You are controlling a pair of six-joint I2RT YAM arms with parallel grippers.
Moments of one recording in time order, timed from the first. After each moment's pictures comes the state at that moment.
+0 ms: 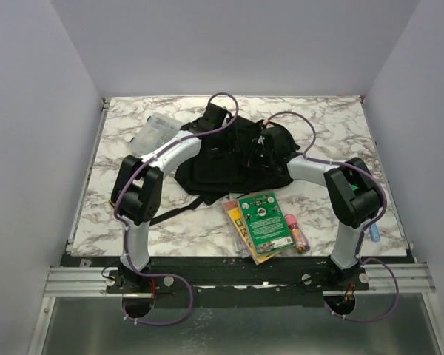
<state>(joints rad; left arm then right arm) -0.51 1.92 1.54 -0.48 0.19 -0.62 0.50 1.90 1.13 0.11 -0.12 0.59</state>
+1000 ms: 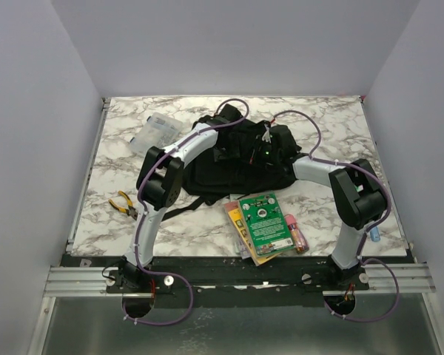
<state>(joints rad) -0.55 2.25 1.91 -0.80 0.06 -0.63 0.45 1.87 1.07 0.24 -0.29 0.67</state>
